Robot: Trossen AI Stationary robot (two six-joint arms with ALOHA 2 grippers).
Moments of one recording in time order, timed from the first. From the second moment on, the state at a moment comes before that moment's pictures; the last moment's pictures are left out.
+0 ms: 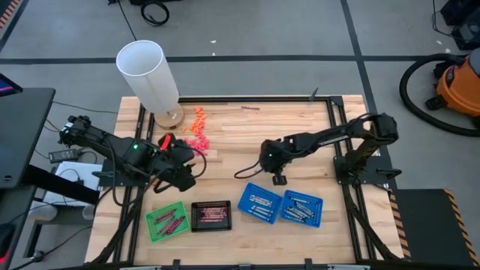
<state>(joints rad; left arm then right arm) -0.41 1.25 1.27 -1.21 -0.57 -0.74 -0.05 1.62 0.90 -0.39 -0.12 -0.11</state>
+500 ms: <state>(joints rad) -0.41 1.25 1.27 -1.11 -0.67 -0.61 -0.06 1.47 0.90 -0.35 -0.56 0.40</state>
